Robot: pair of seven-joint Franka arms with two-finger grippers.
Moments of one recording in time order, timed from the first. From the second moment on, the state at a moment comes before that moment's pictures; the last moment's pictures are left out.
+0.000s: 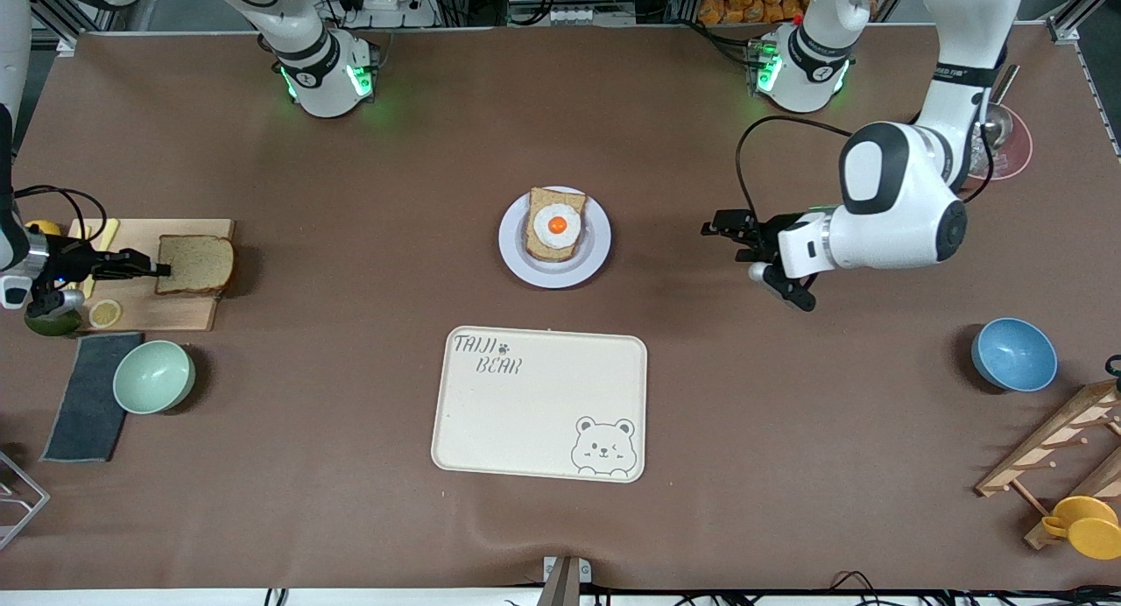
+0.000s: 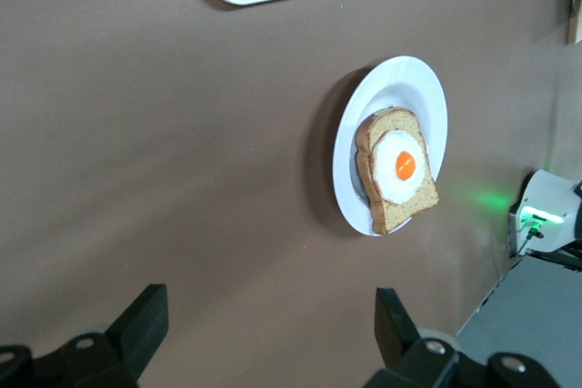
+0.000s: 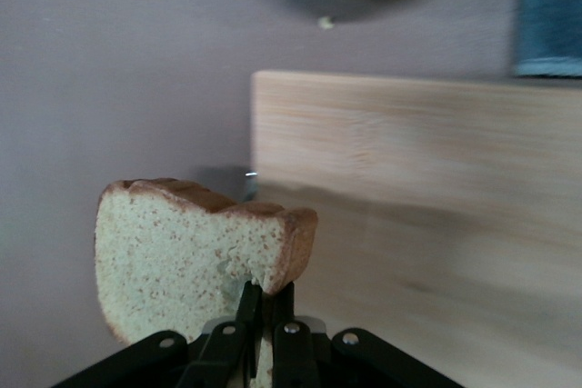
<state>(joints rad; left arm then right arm) -0.14 0.21 -0.14 -2.10 -0.70 2.01 0.49 -0.15 0.56 -0.48 -1.80 0.52 1.74 -0.95</state>
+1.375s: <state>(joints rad) -0.22 0.31 -0.15 -2.09 -0.77 2.13 0.49 0.55 0.35 -0.47 -1.77 0.52 1.67 -0.25</state>
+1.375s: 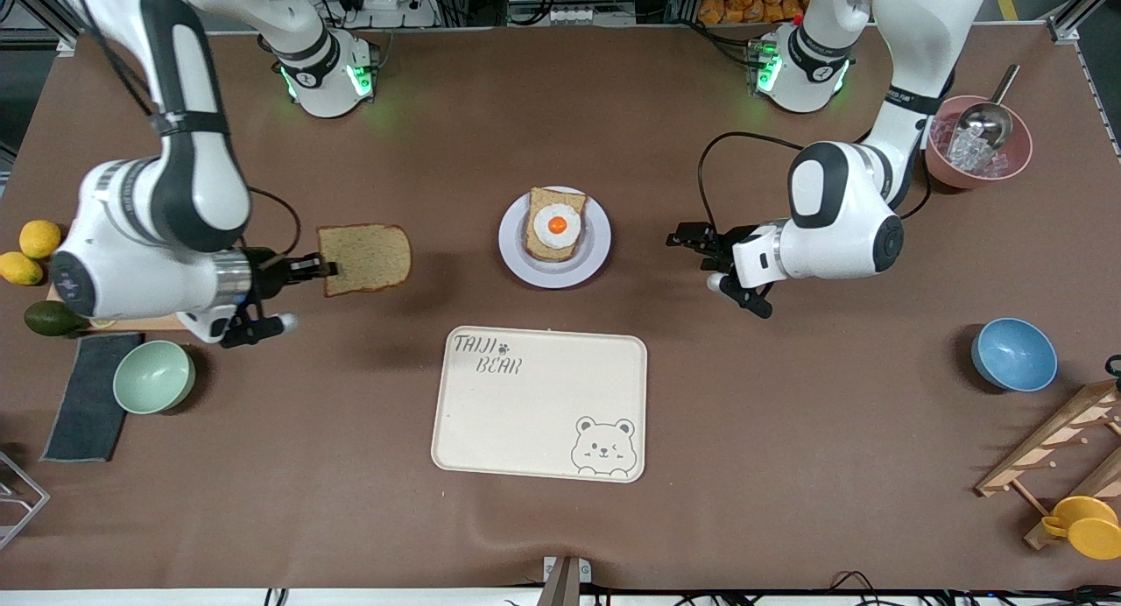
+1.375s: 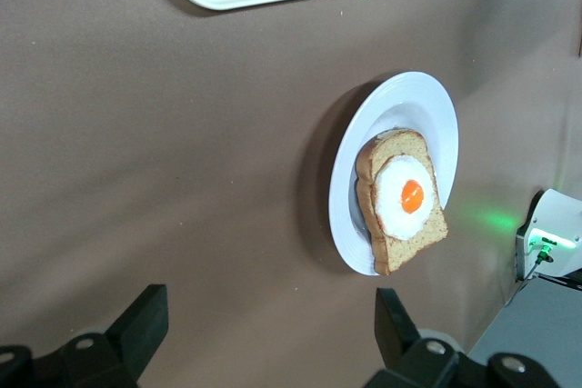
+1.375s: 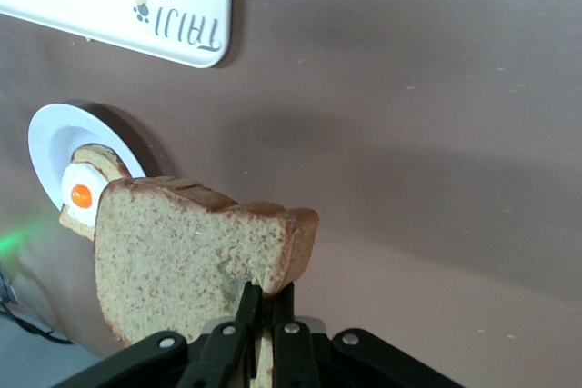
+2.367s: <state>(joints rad) -0.23 0.32 -0.15 -2.10 -0.77 2.13 0.49 1.05 0.28 -0.47 -2.06 0.65 2.14 0.09</state>
